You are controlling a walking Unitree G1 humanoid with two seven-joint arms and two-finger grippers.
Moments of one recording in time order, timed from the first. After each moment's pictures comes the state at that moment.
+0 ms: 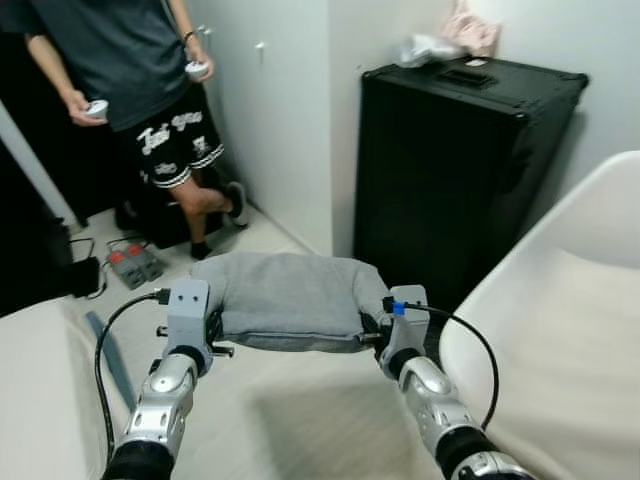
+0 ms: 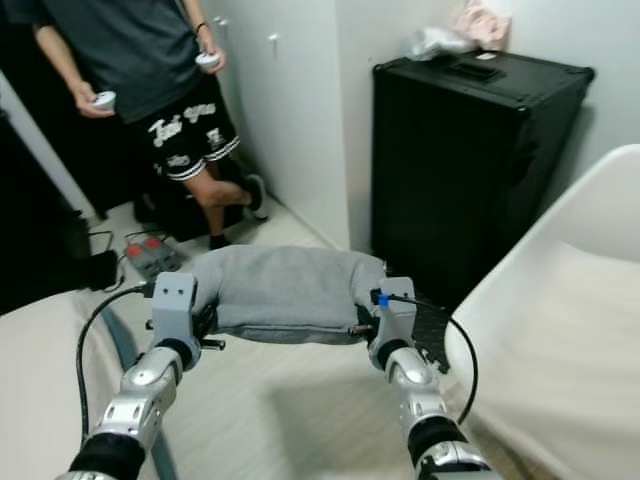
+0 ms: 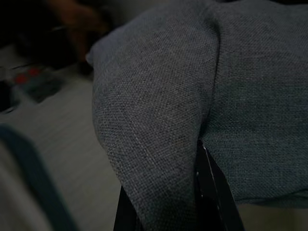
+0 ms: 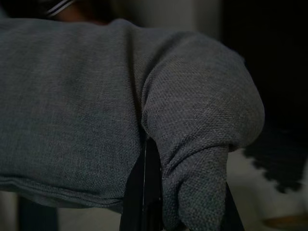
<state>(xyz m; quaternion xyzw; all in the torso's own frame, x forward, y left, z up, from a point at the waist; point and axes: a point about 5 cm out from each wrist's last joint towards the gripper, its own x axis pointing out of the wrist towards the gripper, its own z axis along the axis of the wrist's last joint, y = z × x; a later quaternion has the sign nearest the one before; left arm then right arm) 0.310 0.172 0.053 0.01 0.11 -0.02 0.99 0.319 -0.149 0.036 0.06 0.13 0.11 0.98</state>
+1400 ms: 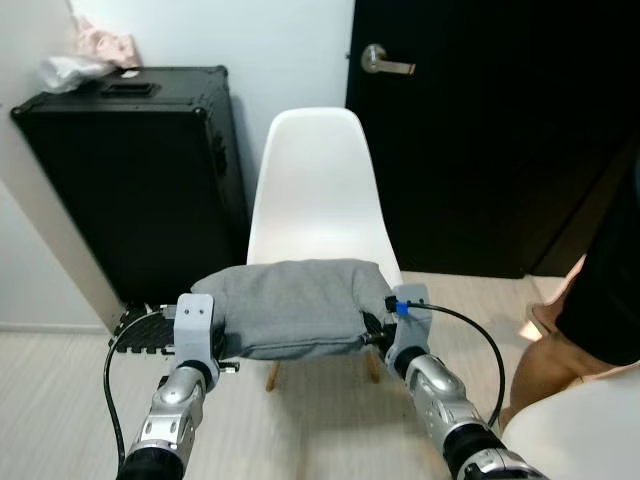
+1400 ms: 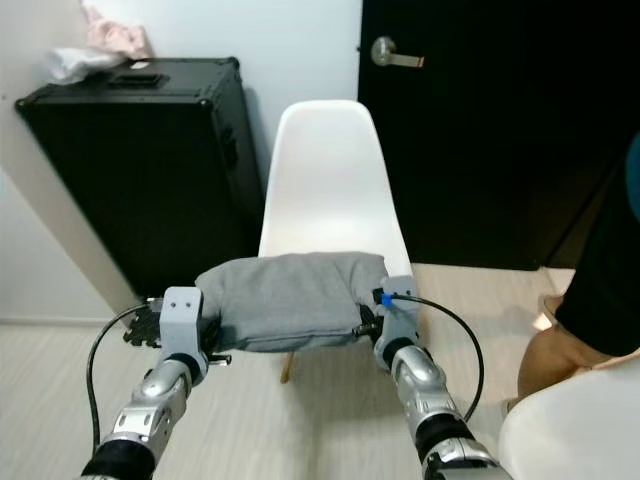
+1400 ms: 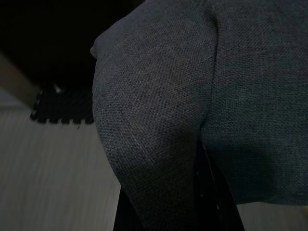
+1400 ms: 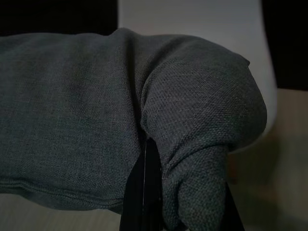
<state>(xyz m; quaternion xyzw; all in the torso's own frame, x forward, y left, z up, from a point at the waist) 0.300 0.173 0.033 0.00 0.16 0.03 0.99 0.317 -0.149 0.033 0.04 0.14 0.13 0.98</state>
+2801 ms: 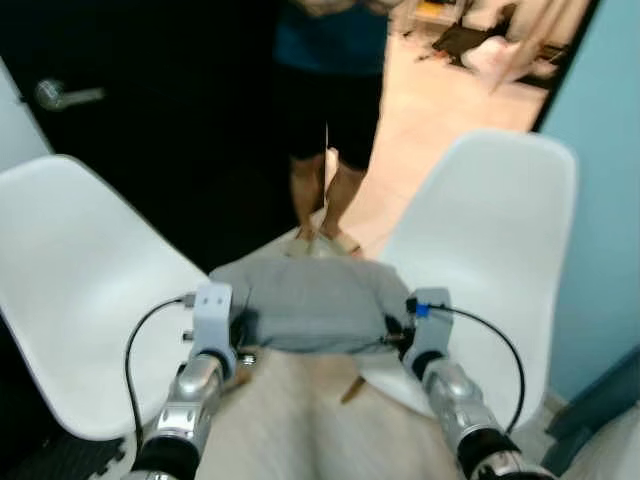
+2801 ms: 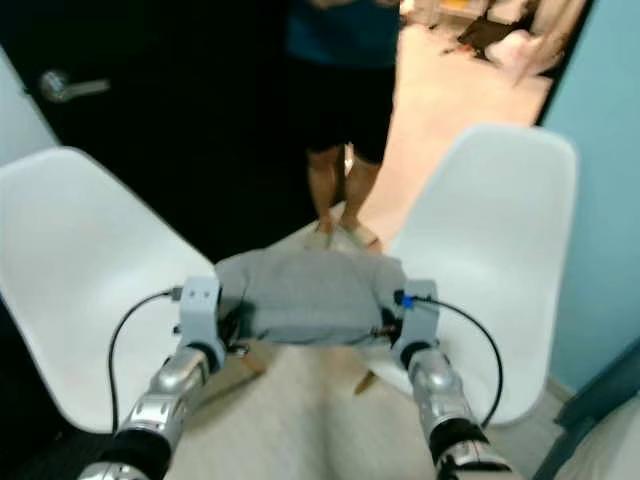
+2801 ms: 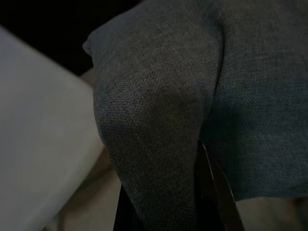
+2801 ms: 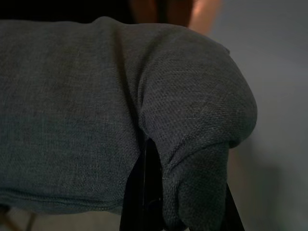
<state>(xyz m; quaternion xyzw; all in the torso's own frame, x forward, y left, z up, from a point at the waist) 0.312 0.148 0.044 -0.01 0.14 -0.01 0.99 0.318 -0.179 0.035 0.04 0.14 0.05 0.99</state>
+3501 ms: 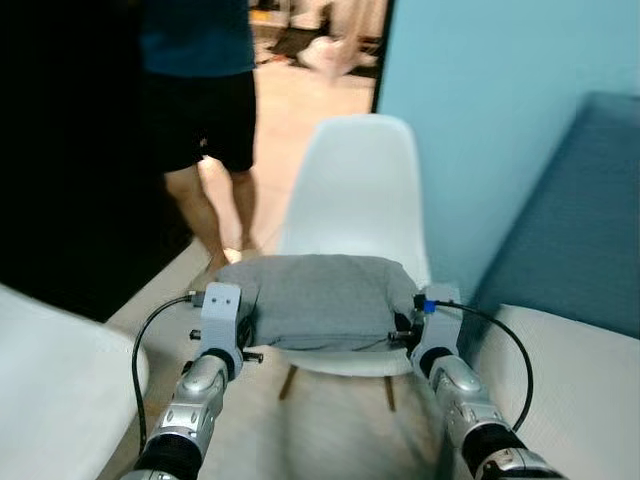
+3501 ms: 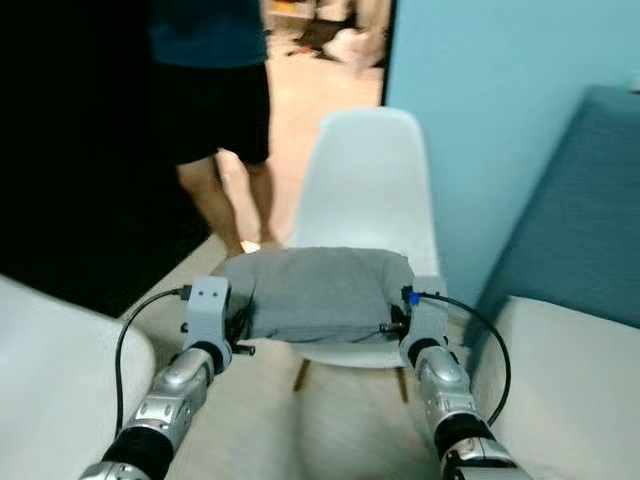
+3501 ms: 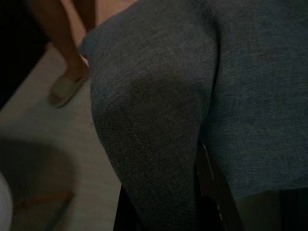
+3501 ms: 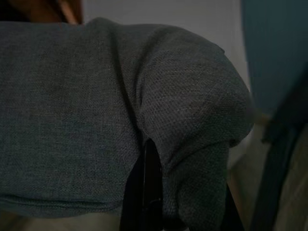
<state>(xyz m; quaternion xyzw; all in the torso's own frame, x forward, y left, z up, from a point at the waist) 0.311 0.143 0.042 0.00 0.14 -0.03 0.99 0.318 -0.187 0.035 0.04 0.15 0.04 0.99</state>
